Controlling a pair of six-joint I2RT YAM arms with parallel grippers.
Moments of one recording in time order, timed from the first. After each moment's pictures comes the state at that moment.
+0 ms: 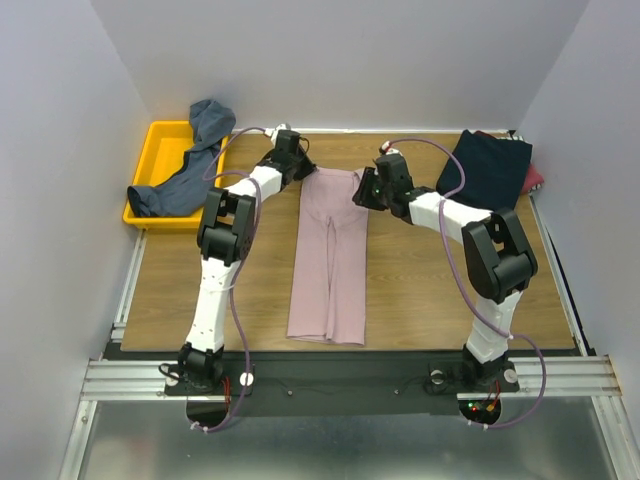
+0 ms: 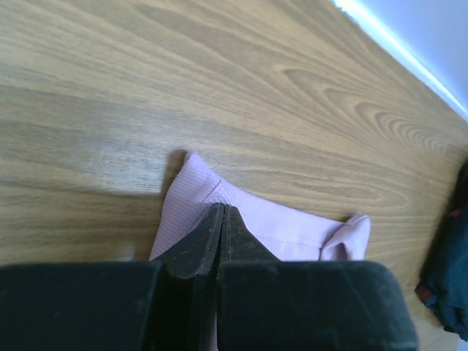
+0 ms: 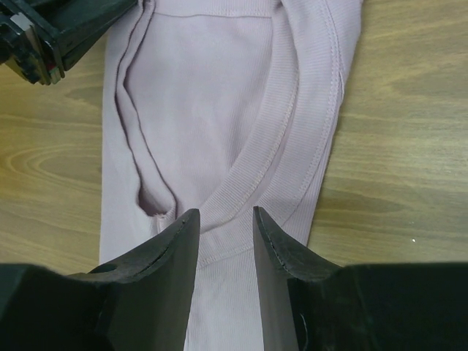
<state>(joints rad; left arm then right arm) -0.33 2.44 1.92 -0.05 0.05 -0.82 0.45 1.91 1.31 -0.02 0.03 0.57</state>
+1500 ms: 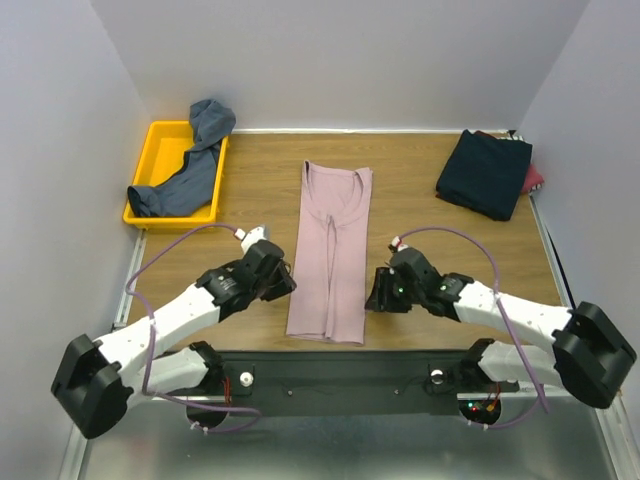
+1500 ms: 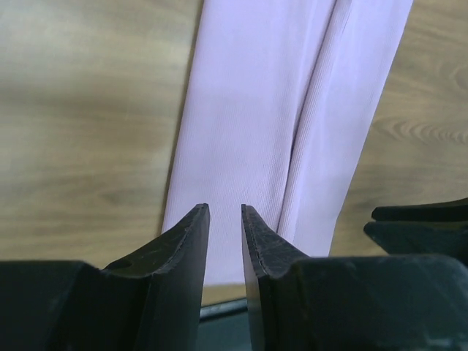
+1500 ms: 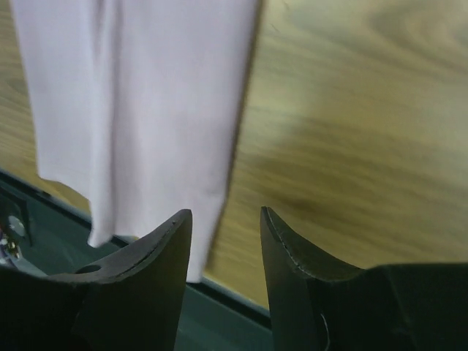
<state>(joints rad) -0.74 1.02 0.63 -0.45 -0.18 -0.98 0.78 1.19 0.55 -0.24 -0.06 0.78</state>
